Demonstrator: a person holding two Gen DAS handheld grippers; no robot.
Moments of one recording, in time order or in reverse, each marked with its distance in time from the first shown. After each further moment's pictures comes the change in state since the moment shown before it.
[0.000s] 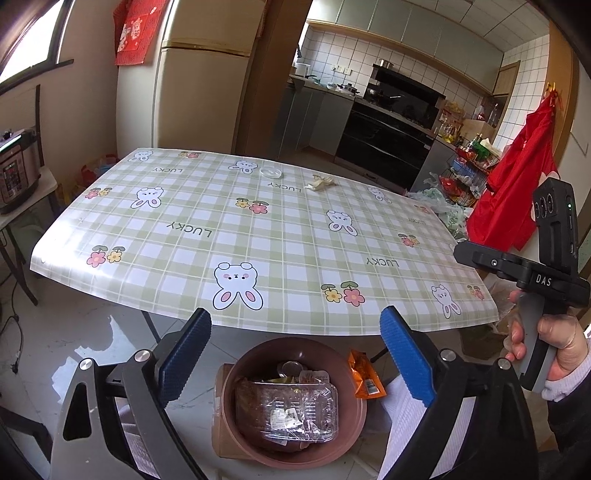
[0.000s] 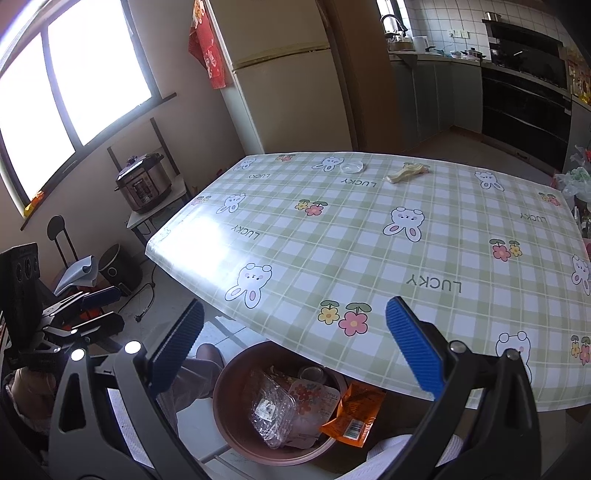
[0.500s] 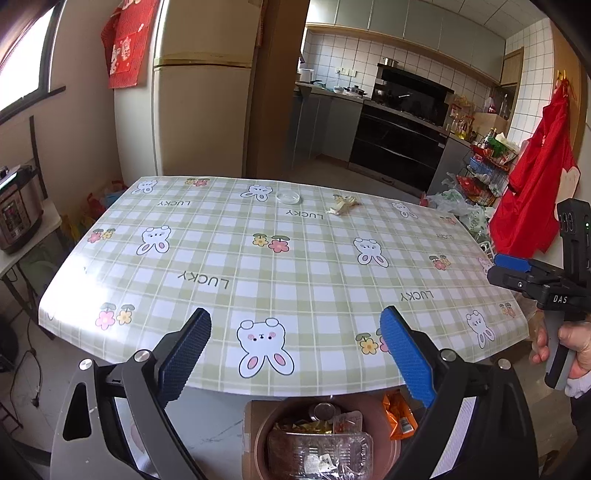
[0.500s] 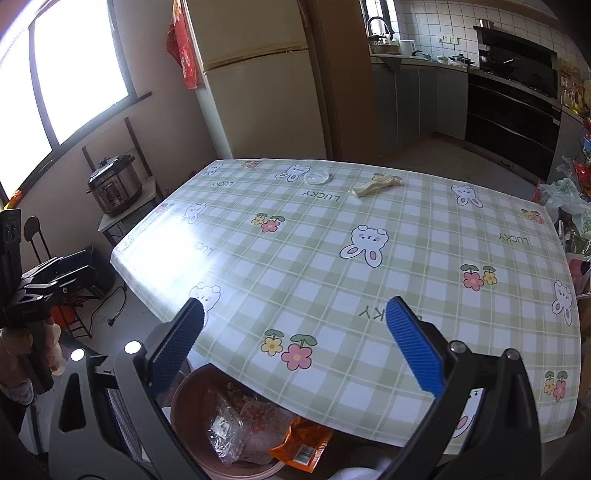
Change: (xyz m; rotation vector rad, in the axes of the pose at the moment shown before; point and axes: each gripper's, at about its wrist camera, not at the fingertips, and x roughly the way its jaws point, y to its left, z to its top) left arm 0.055 0.013 0.073 0.072 -0.021 0.074; right arm 0.031 -0.060 0.045 -0.013 0.009 -0.092
